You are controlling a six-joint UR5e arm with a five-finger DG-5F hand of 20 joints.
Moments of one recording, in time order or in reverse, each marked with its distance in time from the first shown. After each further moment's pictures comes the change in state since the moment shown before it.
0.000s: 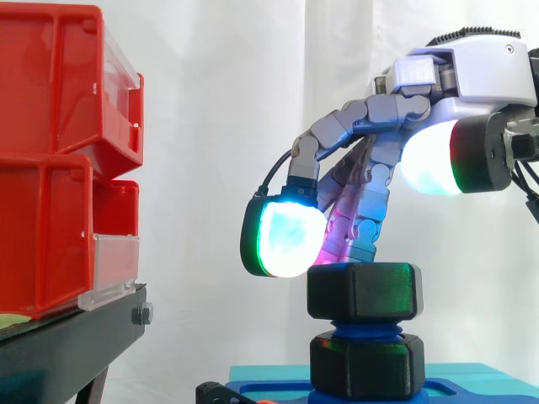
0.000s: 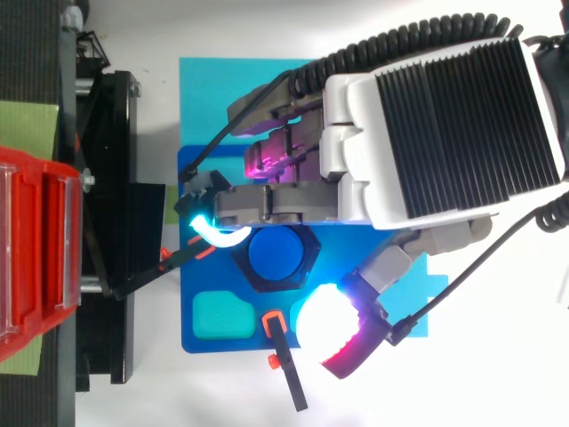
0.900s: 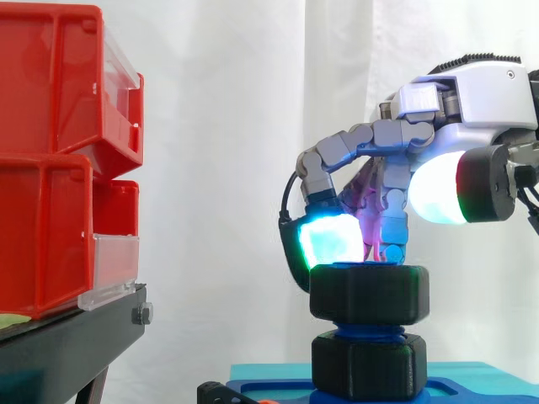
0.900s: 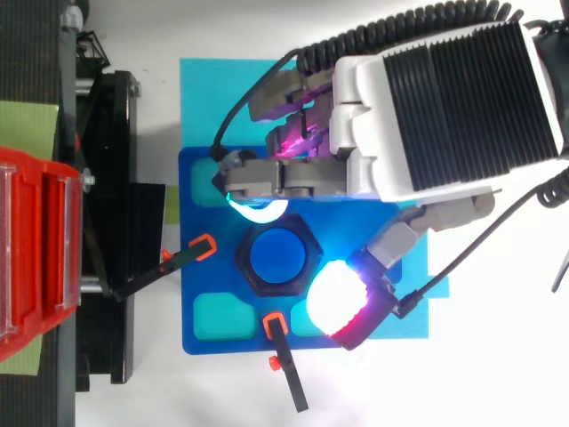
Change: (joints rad) arm -0.025 0.001 -0.027 0.012 -0.024 -0.002
